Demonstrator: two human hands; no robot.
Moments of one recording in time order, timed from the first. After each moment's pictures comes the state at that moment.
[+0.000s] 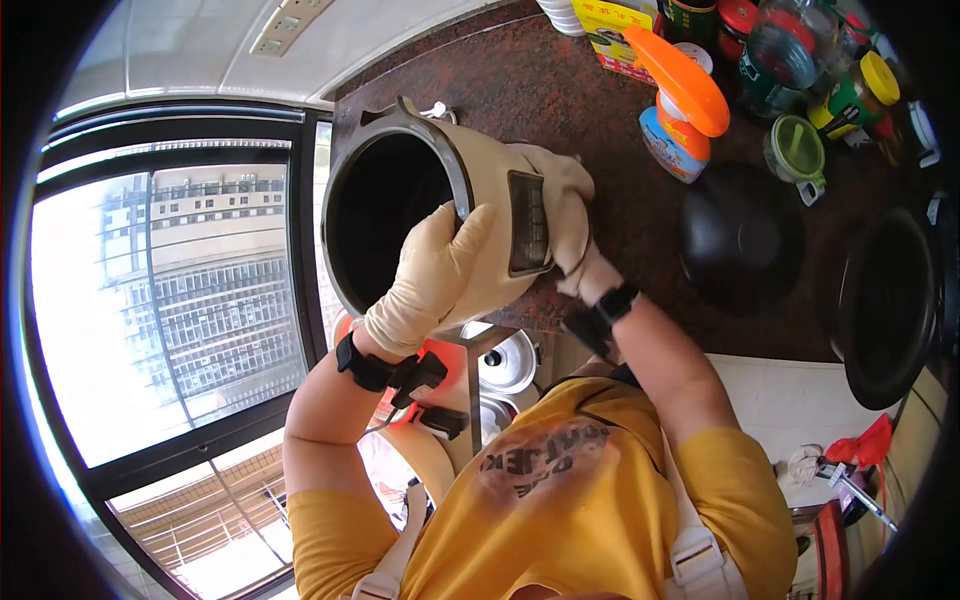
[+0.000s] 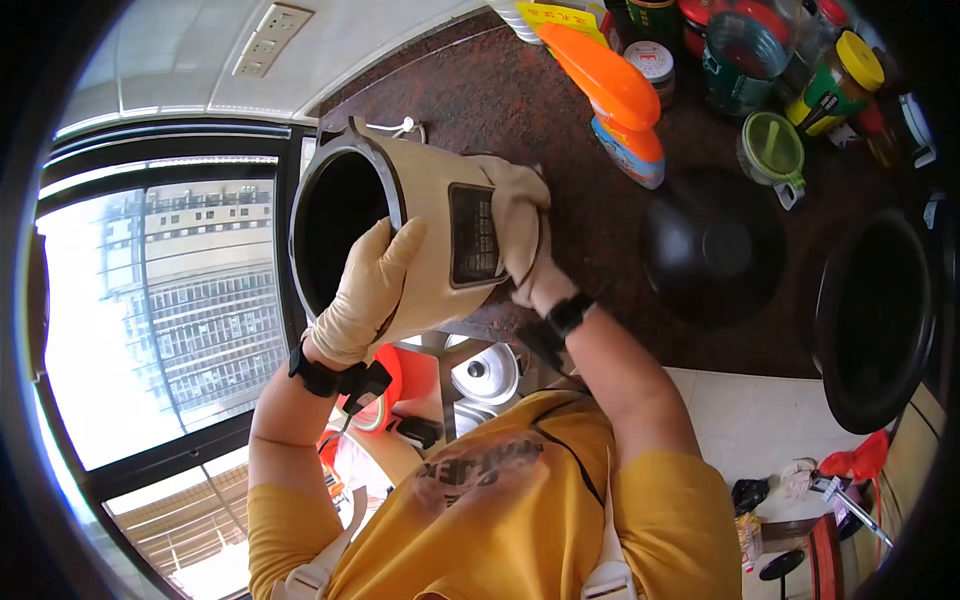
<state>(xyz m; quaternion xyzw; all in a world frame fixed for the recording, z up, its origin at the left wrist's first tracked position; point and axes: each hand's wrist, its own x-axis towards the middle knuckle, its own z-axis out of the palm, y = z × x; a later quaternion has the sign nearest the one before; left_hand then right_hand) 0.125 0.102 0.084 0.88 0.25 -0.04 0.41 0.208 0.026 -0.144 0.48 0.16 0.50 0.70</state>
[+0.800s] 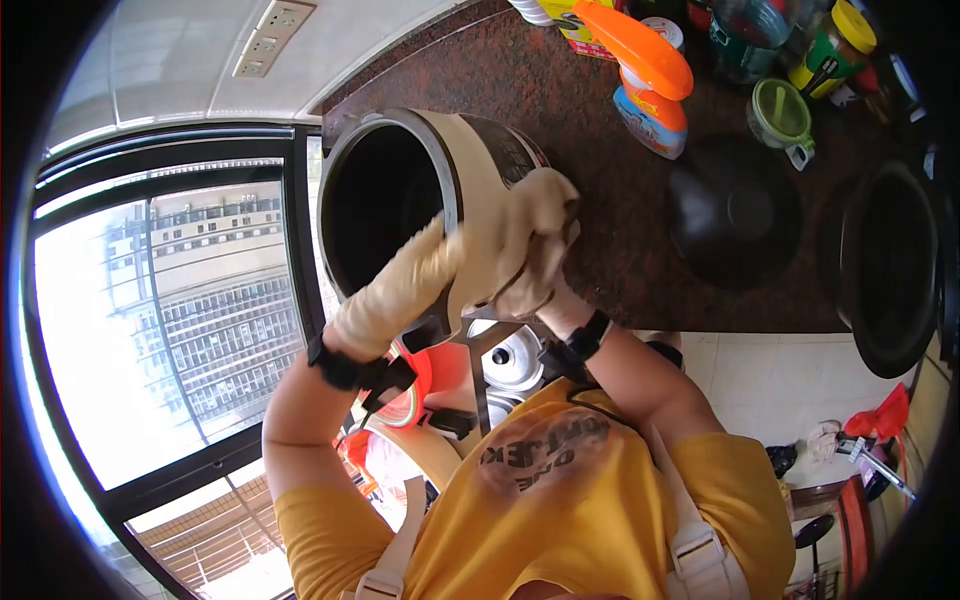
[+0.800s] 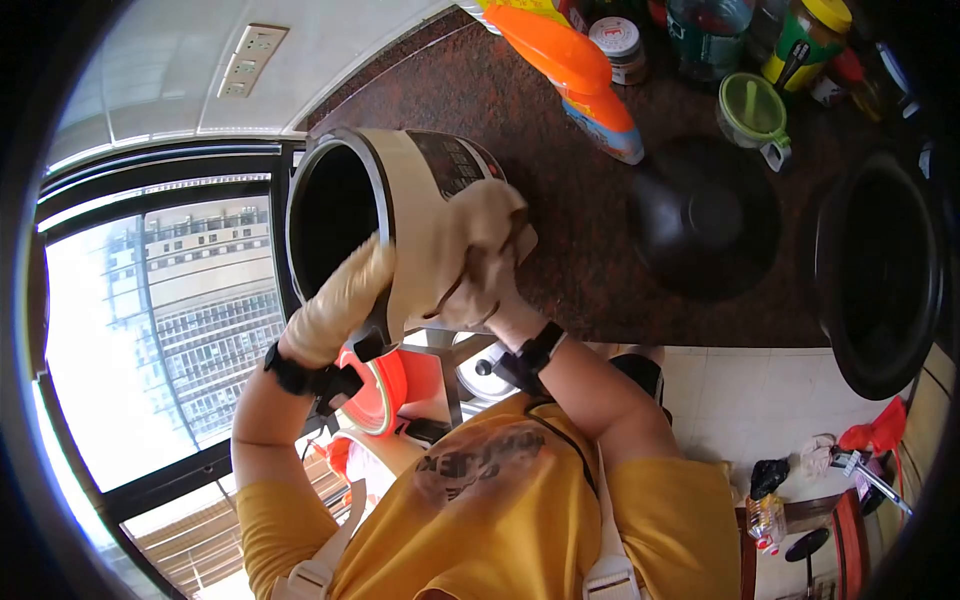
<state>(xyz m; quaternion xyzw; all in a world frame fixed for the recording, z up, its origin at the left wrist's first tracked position) 0.127 0.105 0.112 0.72 0.21 -0.26 0.60 0.143 -0.016 -0.074 0.74 0.34 0.18 -0.56</state>
